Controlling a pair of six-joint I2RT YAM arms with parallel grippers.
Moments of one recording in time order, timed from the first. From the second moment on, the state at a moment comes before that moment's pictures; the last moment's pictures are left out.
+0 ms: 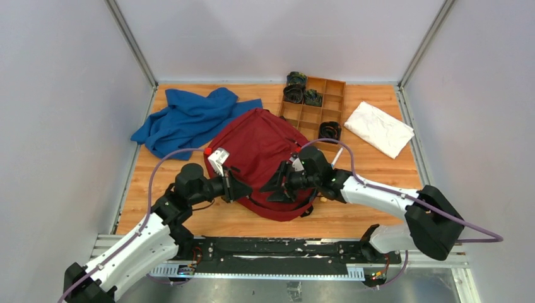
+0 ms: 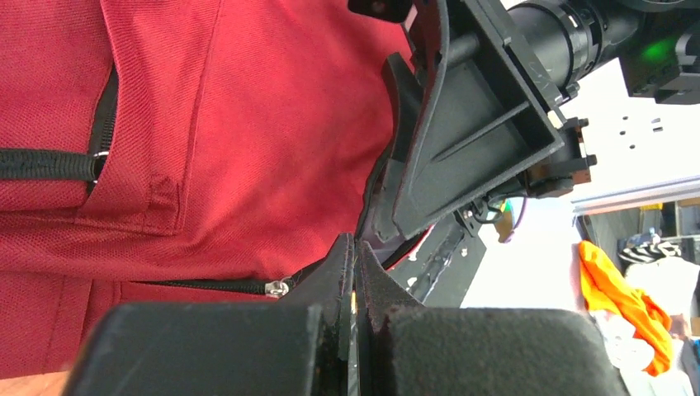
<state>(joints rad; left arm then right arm) -0.61 0.60 0.38 -0.09 0.43 -0.61 0.83 1.29 0.67 0.04 -0.55 1.41</state>
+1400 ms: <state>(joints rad) -0.64 0.53 0.38 -0.03 0.41 -0.57 0.83 1.59 0.64 0.59 -0.73 1.82</state>
